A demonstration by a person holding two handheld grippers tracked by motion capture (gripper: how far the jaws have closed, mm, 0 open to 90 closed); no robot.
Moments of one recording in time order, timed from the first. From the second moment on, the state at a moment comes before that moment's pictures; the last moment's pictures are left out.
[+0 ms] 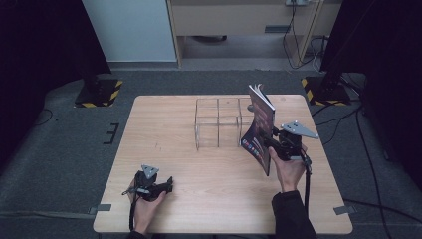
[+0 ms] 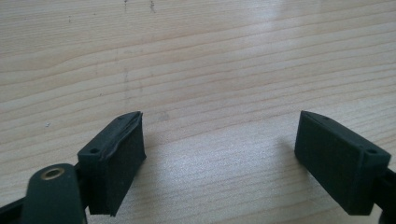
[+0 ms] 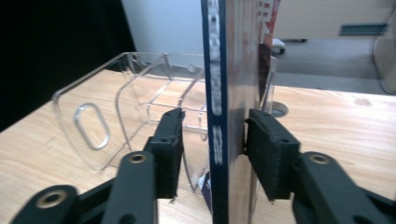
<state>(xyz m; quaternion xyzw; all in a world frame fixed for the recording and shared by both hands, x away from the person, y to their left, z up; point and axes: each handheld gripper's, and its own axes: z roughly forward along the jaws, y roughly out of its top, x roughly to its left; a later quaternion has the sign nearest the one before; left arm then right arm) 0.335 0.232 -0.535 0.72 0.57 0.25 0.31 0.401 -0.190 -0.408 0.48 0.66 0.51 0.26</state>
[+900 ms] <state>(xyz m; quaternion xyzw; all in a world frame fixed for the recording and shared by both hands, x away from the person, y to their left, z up) 0.335 0.232 -0.535 0.72 0.57 0.25 0.30 0.382 -0.192 -0.411 0.46 0.65 0.51 0.32</state>
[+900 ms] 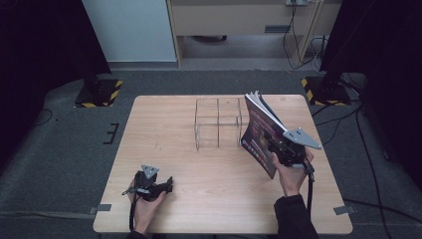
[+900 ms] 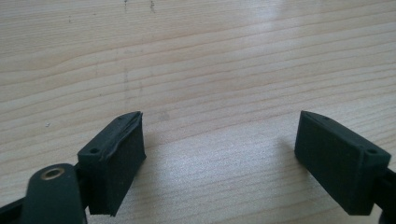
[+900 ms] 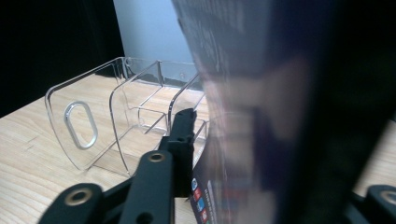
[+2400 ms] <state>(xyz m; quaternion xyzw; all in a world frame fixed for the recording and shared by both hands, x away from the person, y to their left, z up) 0.335 0.232 -0.535 0.72 0.57 0.25 0.31 0.437 -0.172 -0.398 0.49 0.59 0.53 0.37</state>
